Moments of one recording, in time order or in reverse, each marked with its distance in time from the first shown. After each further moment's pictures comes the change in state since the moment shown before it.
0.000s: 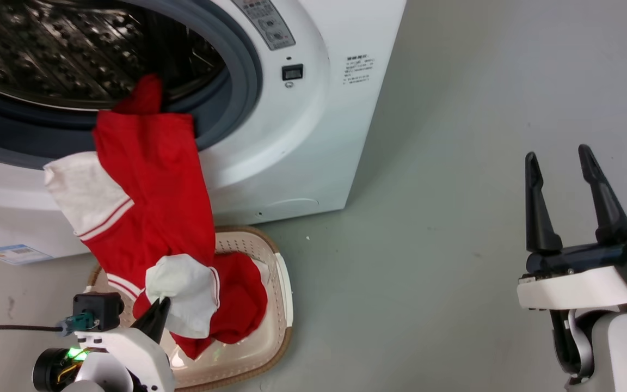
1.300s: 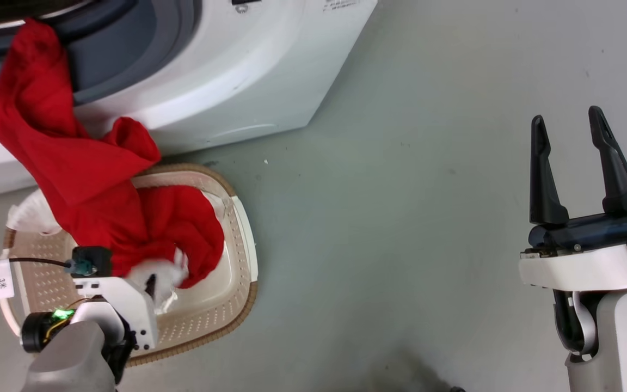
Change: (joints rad) left arm -0.501 -0.214 -0.140 0.980 0.017 -0.202 -0.101; right arm -0.072 0.000 0.016 -0.048 0.014 0.000 0.000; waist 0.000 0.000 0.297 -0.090
